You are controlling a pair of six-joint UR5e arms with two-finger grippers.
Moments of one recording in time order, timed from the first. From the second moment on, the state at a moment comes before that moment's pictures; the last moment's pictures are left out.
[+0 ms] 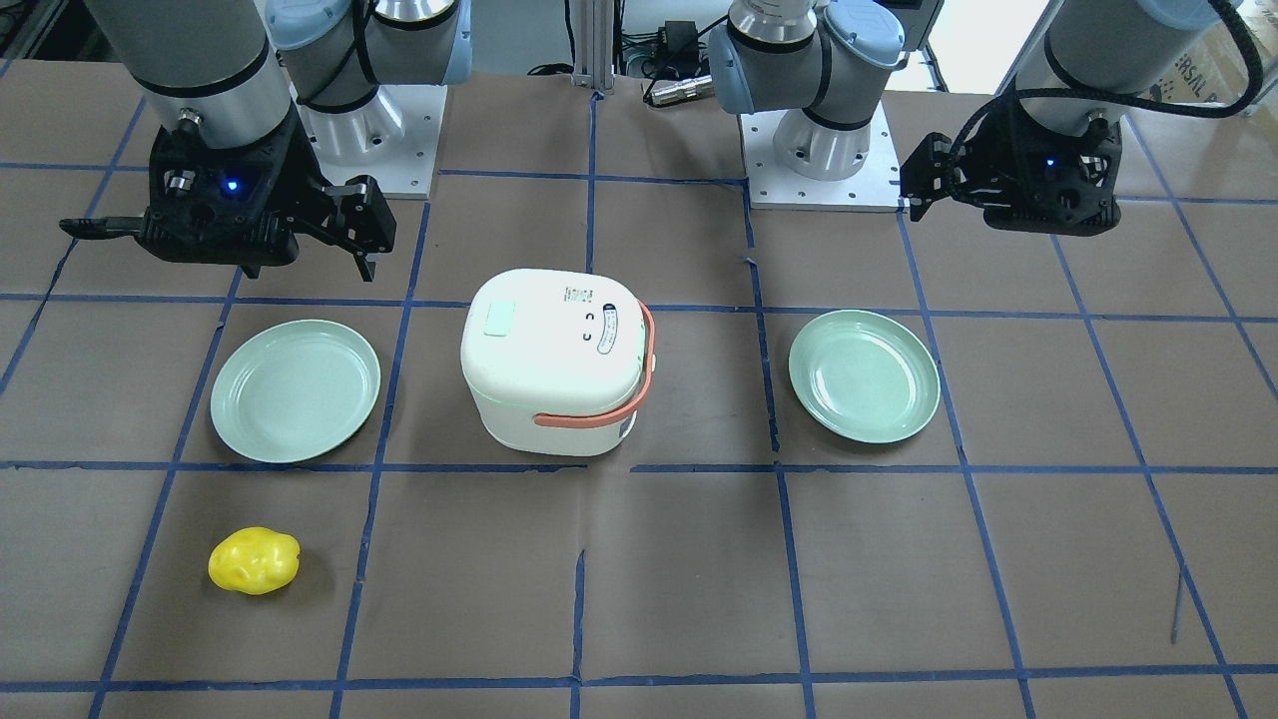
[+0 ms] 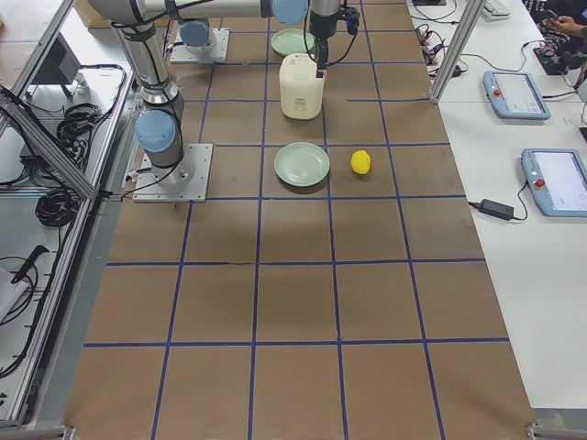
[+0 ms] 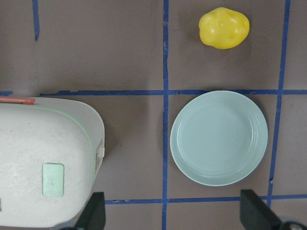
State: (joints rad) left arm -1.38 -1.52 -1.61 -1.78 1.69 0.28; right arm 1.64 -1.51 1.51 -1.55 -1.60 0.08
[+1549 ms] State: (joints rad) left arm -1.38 -1.52 -1.61 -1.78 1.69 0.28; right arm 1.82 -1.49 1.54 -1.65 -1.57 0.36
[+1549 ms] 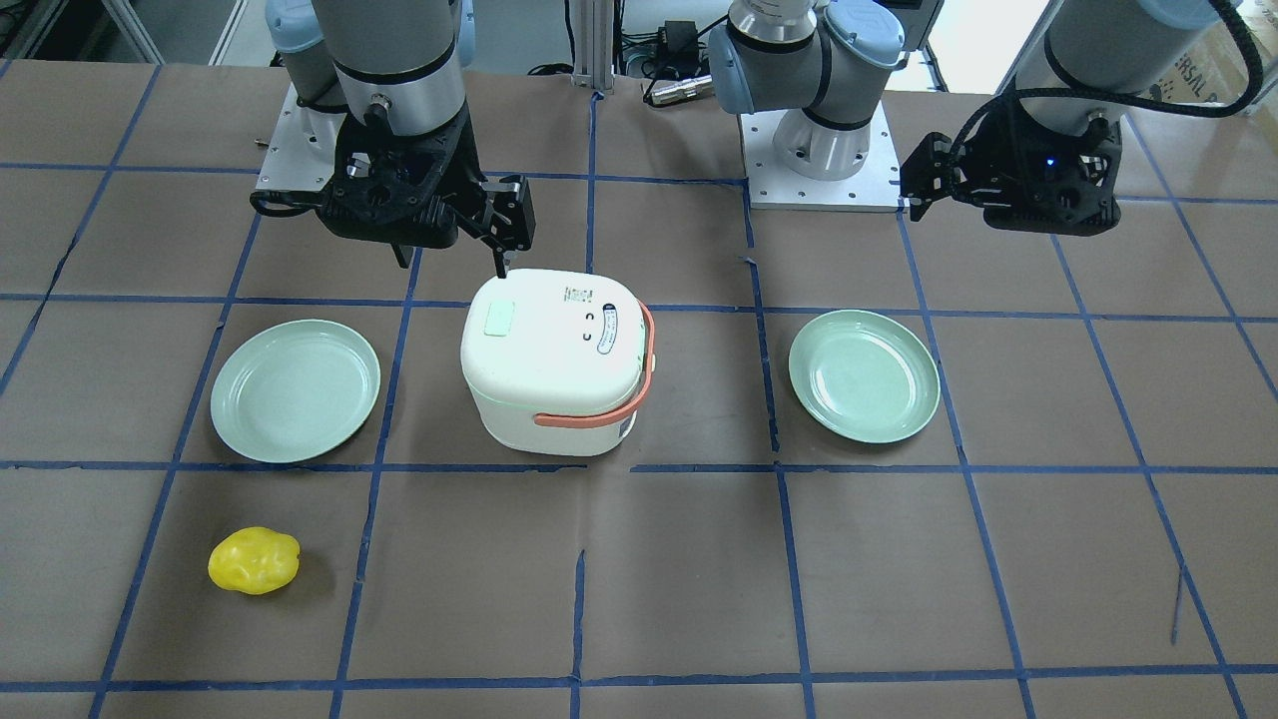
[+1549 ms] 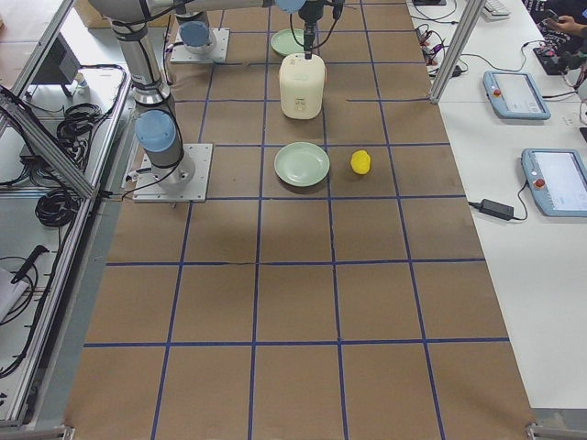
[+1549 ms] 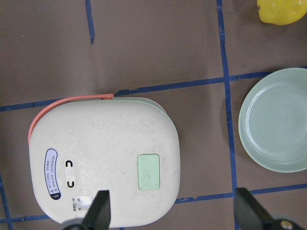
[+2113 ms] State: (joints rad) left arm -1.38 -1.52 -1.61 -1.78 1.69 0.28; right arm 1.82 -1.47 1.55 -1.68 -1.55 0.34
